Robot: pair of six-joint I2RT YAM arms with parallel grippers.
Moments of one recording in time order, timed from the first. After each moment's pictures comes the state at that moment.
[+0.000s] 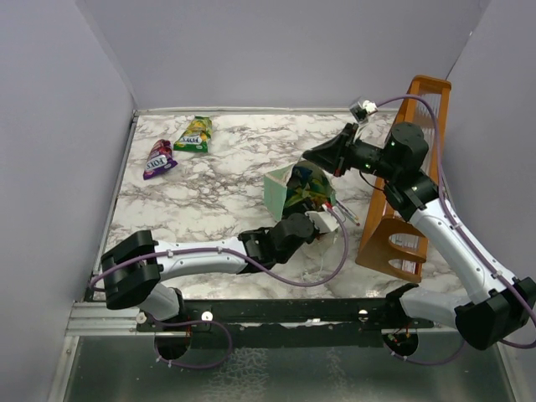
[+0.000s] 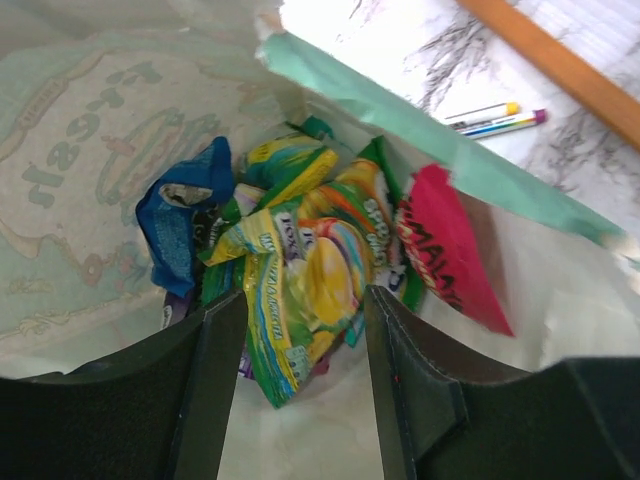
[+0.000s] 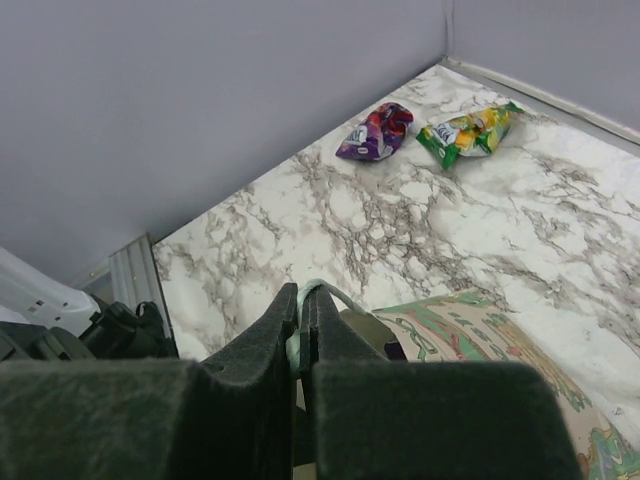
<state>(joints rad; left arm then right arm) -1.25 1.47 0.92 0.18 -0.58 0.31 0.43 1.17 1.14 0.03 -0.68 0.31</state>
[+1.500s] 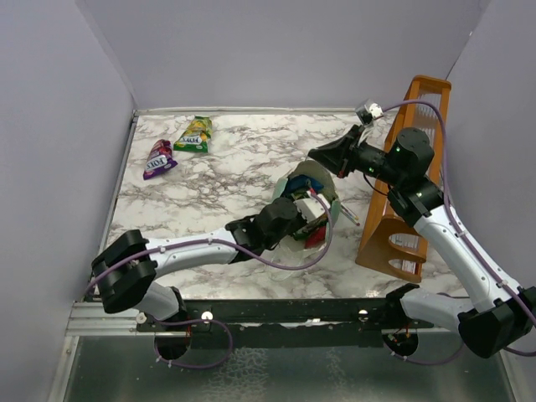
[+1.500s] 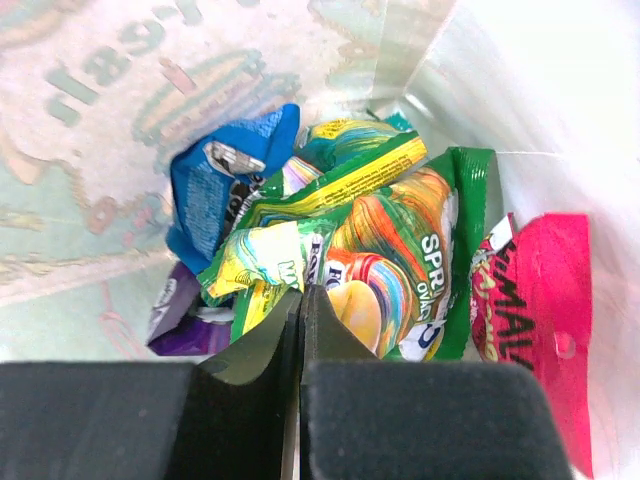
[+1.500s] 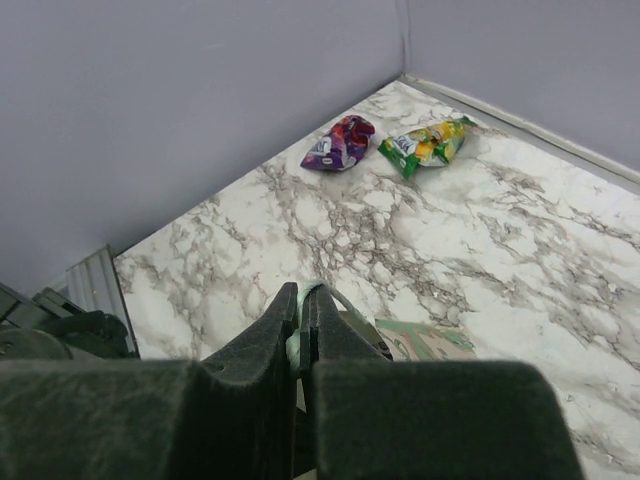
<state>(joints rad) -1.08 1.47 0.87 0.20 -0.32 0.25 0.43 1.11 1.11 0.03 -0.61 0.26</state>
